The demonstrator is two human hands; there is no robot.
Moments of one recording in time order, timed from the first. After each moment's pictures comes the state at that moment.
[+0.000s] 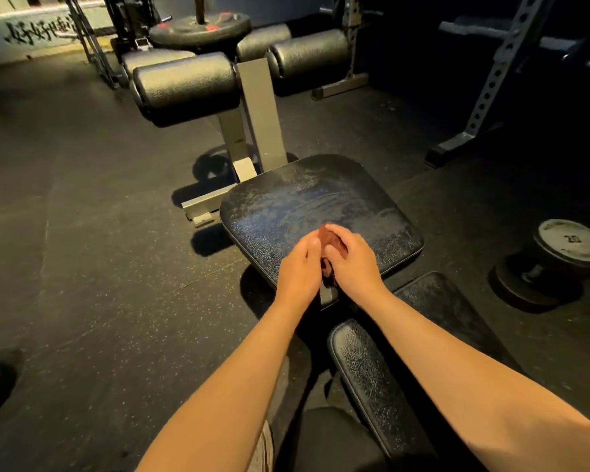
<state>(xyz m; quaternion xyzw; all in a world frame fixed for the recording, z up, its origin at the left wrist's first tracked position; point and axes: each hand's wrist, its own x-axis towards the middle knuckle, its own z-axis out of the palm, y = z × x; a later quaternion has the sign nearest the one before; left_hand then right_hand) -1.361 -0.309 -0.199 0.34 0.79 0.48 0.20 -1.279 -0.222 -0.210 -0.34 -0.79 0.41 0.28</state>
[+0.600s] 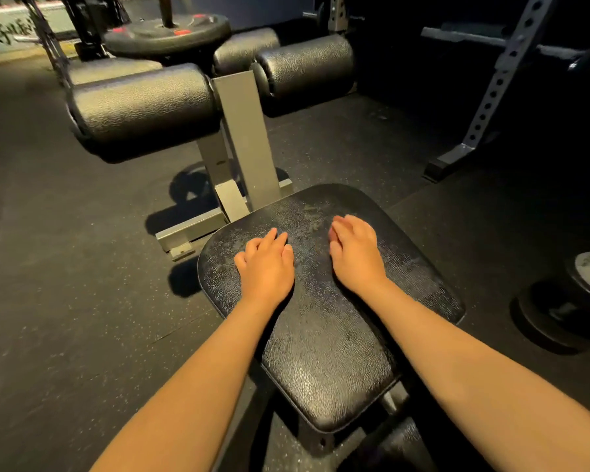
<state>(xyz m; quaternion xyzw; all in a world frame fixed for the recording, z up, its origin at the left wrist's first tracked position) -1.525 -0.208 -0.228 0.40 0.89 0.24 0.02 -1.399 -0.079 -0.239 -0.36 -0.88 0.18 0.27</state>
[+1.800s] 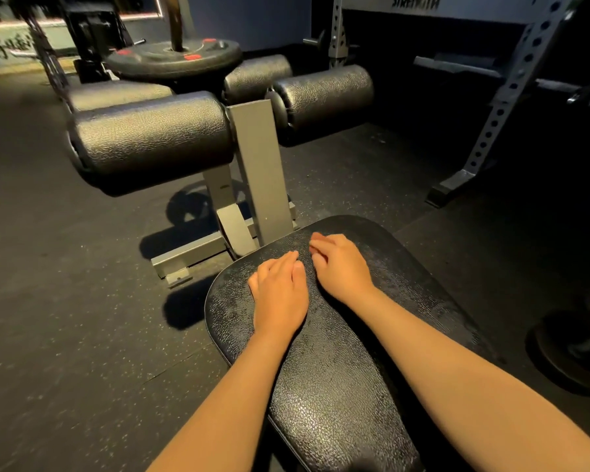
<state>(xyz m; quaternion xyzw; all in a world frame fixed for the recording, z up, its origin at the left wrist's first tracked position) -1.556 -0.181 -0.232 0.39 0.84 0.38 0.03 -1.484 -0.051 -0.235 -0.34 -0.89 0.23 0.23</state>
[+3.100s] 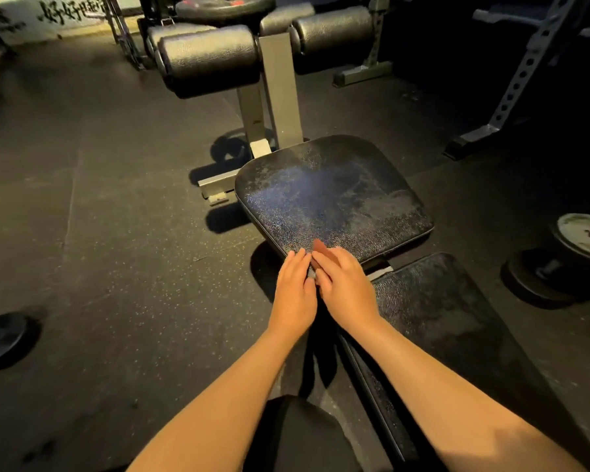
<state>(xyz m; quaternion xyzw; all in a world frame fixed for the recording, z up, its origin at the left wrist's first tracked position) -1.329 -0.381 -0.271 0.40 0.82 0.40 0.09 -1.245 -0.286 -0.271 -0.26 -0.90 0.24 0.27</state>
